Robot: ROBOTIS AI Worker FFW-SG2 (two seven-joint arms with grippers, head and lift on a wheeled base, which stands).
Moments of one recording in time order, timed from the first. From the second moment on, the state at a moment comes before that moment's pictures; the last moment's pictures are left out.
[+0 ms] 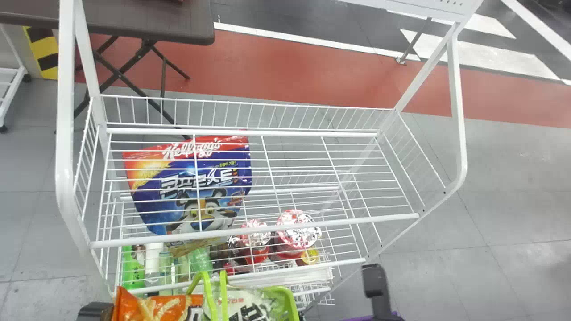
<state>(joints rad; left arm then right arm) 0.44 0.05 -0.17 -1.70 0.11 0.82 -1.53 0.56 -0.02 -0.40 -2.24 -0.41 1.55 0.66</state>
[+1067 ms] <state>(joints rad) 0.43 0.05 -0.17 -1.69 0.11 0.81 -1.52 0.69 0.00 -0.30 -2.37 -0.22 0.66 0.45</state>
